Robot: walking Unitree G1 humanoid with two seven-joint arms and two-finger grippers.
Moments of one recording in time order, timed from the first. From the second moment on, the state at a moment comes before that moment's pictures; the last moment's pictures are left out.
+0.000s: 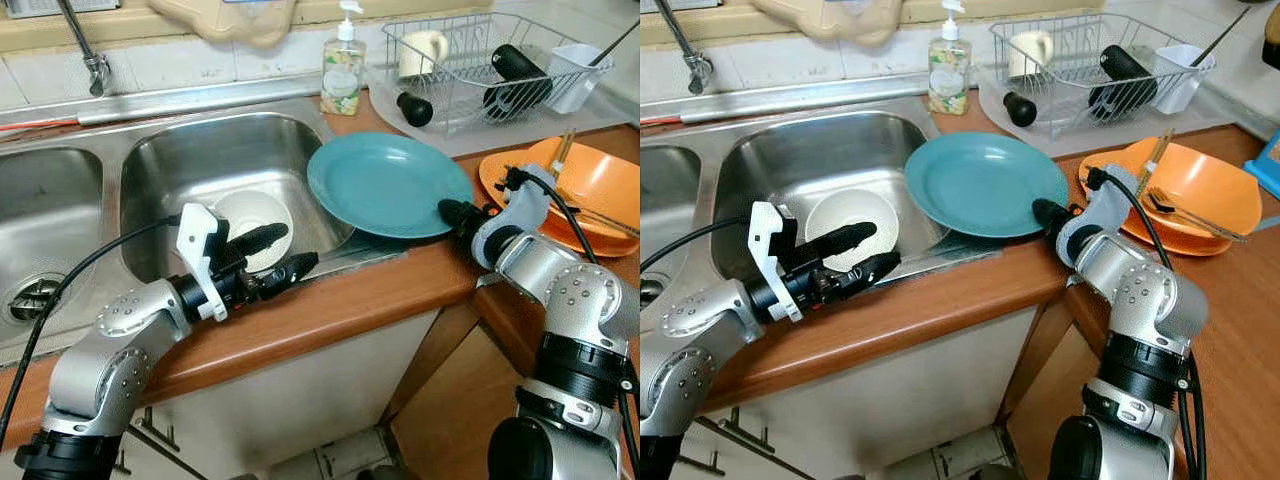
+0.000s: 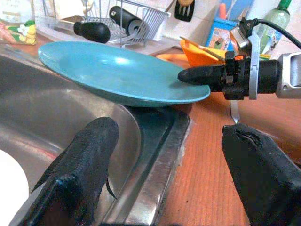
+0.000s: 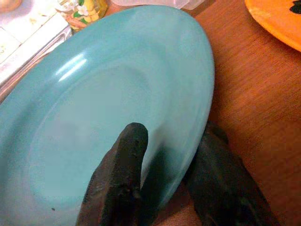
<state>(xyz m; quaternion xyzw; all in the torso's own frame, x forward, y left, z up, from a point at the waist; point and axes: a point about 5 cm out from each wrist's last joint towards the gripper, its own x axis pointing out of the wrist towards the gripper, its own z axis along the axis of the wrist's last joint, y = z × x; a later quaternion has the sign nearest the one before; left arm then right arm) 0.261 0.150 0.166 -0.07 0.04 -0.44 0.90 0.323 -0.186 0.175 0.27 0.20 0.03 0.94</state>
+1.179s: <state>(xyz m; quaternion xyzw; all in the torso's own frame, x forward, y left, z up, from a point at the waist) 0.309 0.156 0.174 -0.25 0.01 -0.34 0.91 0.328 -0.170 0.218 0.38 0.08 0.12 0.91</state>
